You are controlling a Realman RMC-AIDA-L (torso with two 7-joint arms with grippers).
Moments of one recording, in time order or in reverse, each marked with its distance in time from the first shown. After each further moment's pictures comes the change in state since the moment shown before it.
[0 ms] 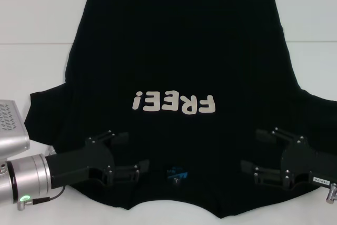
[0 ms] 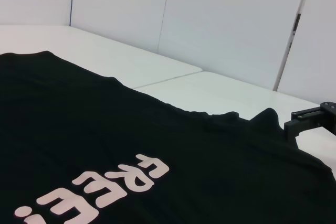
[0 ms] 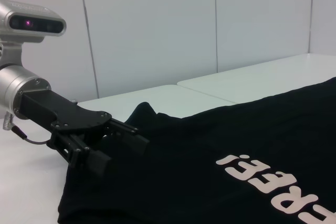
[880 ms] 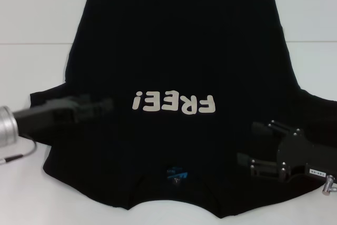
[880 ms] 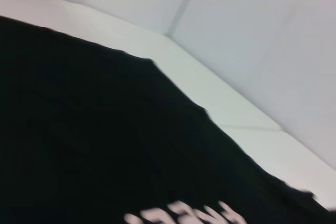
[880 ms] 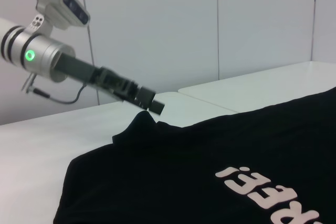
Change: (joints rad) left arm -0.080 0.078 -0.099 0.091 0.007 -0.047 -0.564; right arm 0.029 0.000 0.009 0.001 0.000 0.001 0.008
